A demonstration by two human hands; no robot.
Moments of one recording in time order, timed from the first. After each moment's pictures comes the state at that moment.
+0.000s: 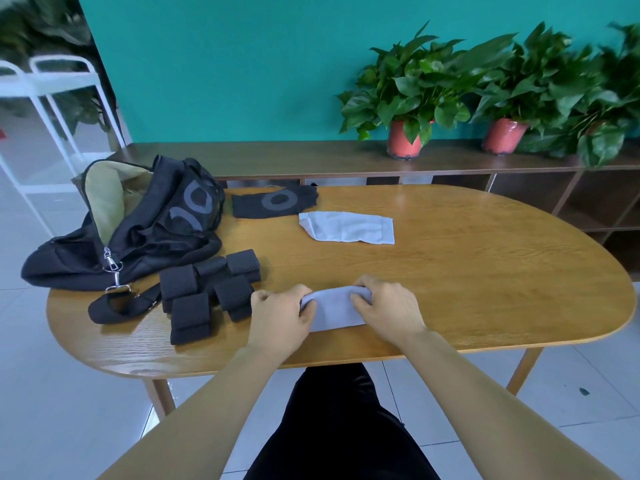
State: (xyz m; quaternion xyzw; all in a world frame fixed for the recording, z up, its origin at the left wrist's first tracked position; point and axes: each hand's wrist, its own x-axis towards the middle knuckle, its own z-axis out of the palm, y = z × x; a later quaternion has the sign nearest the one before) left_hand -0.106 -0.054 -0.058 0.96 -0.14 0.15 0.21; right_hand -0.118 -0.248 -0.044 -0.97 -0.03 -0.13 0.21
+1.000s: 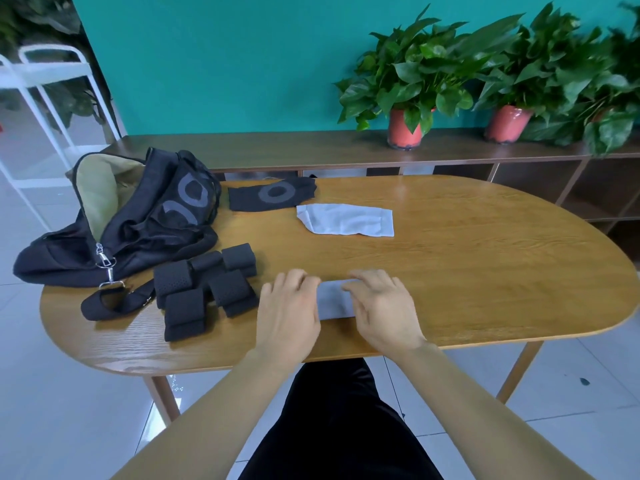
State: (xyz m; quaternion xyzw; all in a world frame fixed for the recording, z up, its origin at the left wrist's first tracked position) left_hand -0.118 -0.072 -0.050 0.95 -0.17 0.25 0.10; right_hand -0.124 -0.244 -0.066 -0.93 -0.13 -0.31 0.11
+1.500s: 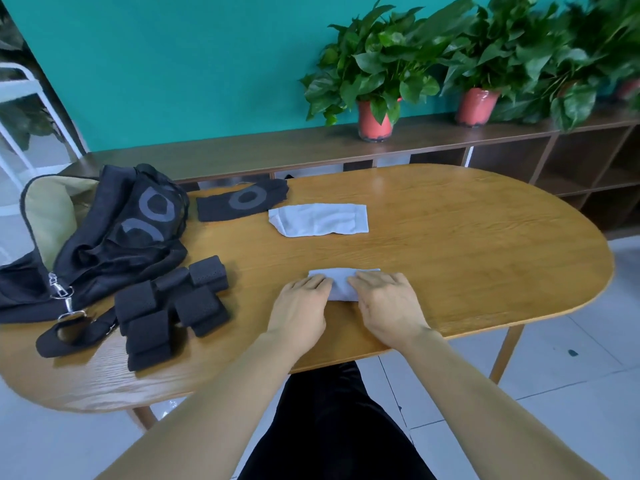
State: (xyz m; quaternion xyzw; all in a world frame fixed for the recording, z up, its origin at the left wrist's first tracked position) left_hand -0.091 -0.124 -0.050 0.95 -0.29 0.09 0.07; right_hand -0.116 -0.290 -0.072 -0.97 -0.08 -0.22 0.04
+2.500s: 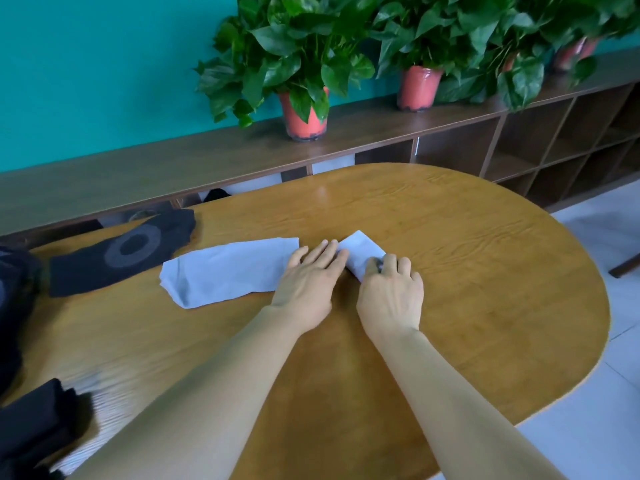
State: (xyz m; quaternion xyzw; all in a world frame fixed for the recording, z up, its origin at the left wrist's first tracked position) left_hand 0.072 -0.293 -0.050 0.91 -0.41 0.05 0.04; right_hand 0.001 -0.404 -0.072 -0.94 0.28 -0.16 -0.07
